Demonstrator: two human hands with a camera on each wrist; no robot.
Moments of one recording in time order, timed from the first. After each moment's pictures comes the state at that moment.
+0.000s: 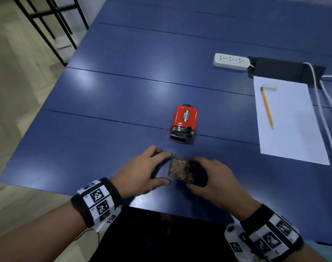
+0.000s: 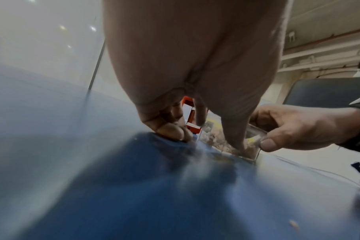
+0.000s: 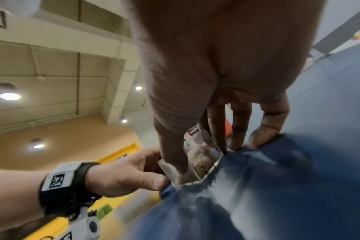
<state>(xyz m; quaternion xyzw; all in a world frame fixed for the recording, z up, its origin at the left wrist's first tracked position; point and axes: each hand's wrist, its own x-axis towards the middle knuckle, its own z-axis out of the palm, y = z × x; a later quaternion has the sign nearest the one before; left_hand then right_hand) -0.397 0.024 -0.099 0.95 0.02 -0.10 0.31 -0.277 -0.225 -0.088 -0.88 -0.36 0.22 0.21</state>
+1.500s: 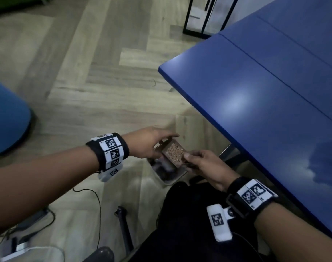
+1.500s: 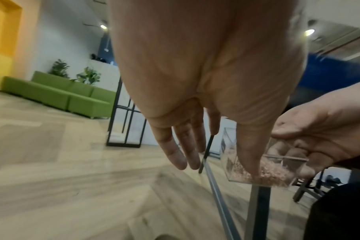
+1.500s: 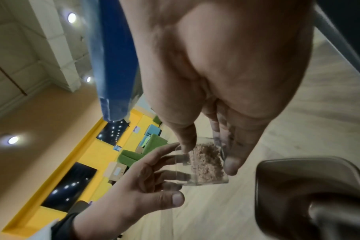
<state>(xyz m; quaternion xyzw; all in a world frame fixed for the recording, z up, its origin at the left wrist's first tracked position) -0.708 0.197 -0.280 0.91 0.24 -0.07 0.34 -0.497 0.036 -0.286 -0.69 -0.21 0.62 0.30</state>
